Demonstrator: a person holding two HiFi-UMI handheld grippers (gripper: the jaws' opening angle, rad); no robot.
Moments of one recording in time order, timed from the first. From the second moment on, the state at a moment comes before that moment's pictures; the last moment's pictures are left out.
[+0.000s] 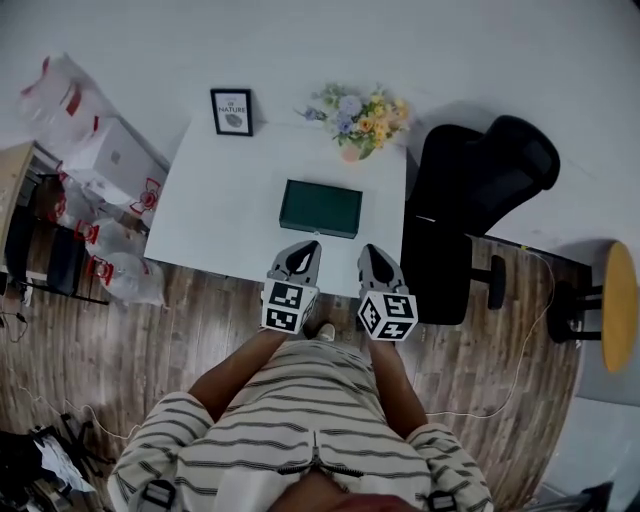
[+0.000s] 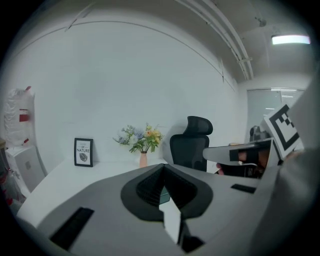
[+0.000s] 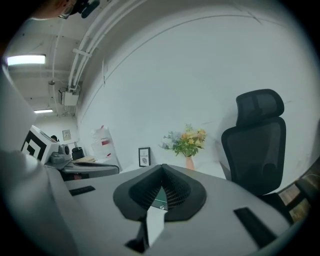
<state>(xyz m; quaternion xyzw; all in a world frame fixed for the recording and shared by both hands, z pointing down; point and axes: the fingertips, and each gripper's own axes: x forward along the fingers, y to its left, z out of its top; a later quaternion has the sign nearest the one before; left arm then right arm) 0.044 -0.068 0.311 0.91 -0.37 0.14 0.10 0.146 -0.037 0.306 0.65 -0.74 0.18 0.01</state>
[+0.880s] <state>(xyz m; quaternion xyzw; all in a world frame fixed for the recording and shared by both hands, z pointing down) 0.050 -0.080 0.267 0.93 -0.36 0.09 0.04 0.148 -0.042 0.261 0.66 -0.75 0.09 -0.01</state>
